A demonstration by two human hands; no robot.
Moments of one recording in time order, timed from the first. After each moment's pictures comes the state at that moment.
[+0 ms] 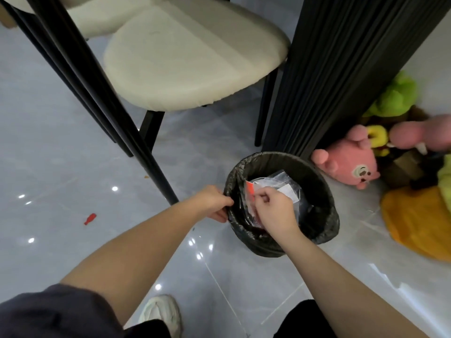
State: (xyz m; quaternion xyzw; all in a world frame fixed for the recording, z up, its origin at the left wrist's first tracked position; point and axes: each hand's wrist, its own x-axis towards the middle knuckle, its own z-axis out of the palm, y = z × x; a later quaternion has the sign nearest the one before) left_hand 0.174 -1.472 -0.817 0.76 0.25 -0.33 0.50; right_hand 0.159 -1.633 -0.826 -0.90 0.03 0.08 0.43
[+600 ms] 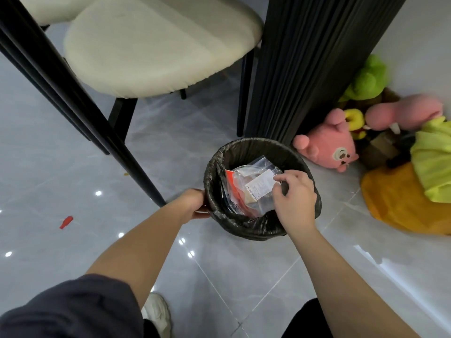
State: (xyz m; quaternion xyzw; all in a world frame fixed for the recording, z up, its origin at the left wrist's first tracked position) left_hand 0.164 -1.476 -0.865 0.68 0.35 -0.29 0.57; right_hand 0.148 -1.692 -0.837 -0.93 0.09 -0.08 0.34
